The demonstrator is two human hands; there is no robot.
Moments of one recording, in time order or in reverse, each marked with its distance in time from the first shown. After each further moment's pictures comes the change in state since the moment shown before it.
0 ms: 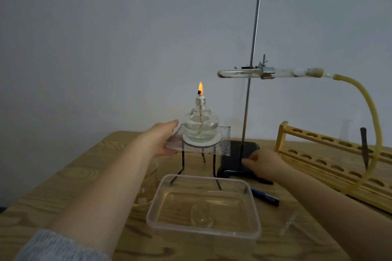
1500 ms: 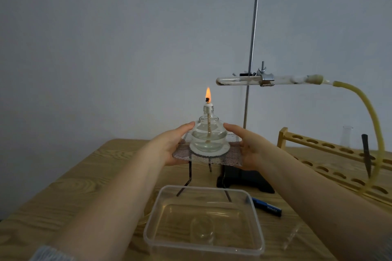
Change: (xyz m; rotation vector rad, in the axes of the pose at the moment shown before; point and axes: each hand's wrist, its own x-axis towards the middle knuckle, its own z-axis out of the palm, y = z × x) left_hand -0.013 0.013 0.023 -0.128 -0.260 -0.116; right_hand -0.008 -0.067 -0.037 1.444 -0.325 0.290
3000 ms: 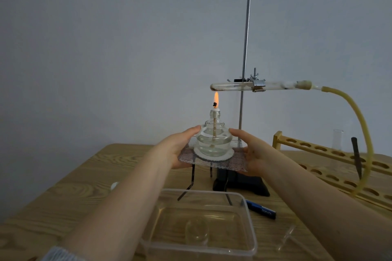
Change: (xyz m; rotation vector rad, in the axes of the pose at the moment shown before) left_hand -0.021 0.000 0.032 -0.005 -0.010 0.045; right_hand -0.012 -0.002 -0.015 0.071 0.054 0.010
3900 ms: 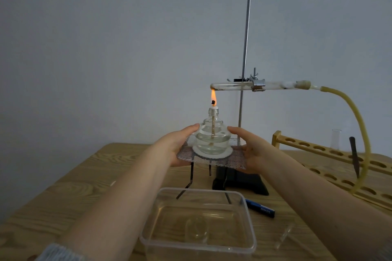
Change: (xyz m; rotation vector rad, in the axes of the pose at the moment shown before) left_hand -0.003 0.002 -0.002 0.009 0.012 0.003; right_hand -0.002 -0.002 0.004 -0.015 -0.017 0.020
